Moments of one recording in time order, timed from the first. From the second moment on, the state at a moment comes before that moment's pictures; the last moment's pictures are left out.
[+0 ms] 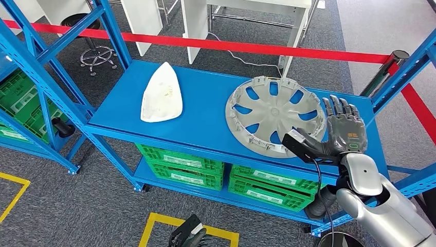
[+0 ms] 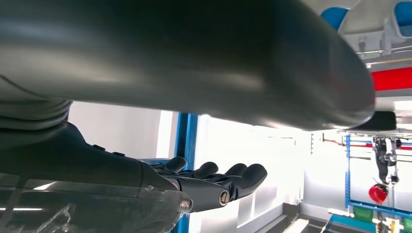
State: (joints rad) left arm -0.17 0.05 -1.06 -0.26 0.79 0.05 -0.16; right arm -0.70 -0.46 0.85 -0.99 0.91 -0.18 0.50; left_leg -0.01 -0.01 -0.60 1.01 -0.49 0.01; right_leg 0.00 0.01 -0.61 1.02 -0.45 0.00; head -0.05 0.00
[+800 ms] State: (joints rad) left arm -0.16 0.05 -1.07 -0.26 0.79 0.06 -0.16; right arm -0.68 -0.43 0.86 -0.94 0.88 -0.19 0.48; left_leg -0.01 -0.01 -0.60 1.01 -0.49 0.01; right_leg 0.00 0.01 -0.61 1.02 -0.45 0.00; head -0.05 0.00
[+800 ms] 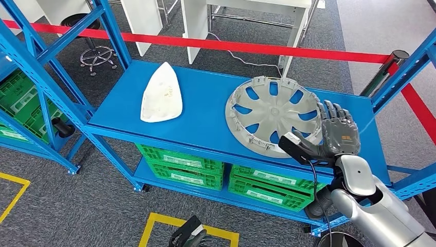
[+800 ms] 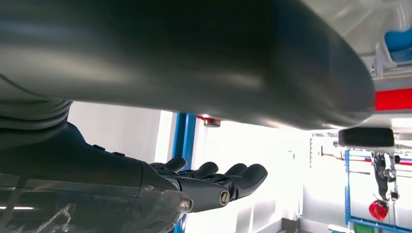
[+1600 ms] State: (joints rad) left arm -0.16 0.05 -1.07 -0.26 0.79 0.06 -0.16; right arm -0.63 -0.38 0.88 -0.83 0.86 -0.21 0.44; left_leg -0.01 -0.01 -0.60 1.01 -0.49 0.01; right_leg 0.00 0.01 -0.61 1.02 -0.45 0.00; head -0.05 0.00
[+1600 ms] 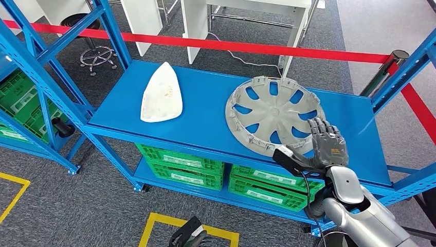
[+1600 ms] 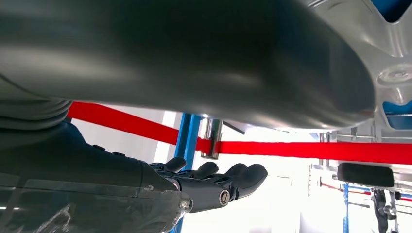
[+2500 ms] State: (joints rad) left arm -0.16 0.05 -1.07 -0.26 0.79 0.06 -0.16; right arm -0.61 -0.36 0.88 -0.78 0.85 -0.21 0.43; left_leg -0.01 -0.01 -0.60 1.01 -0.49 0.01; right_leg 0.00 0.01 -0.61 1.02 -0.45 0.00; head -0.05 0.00
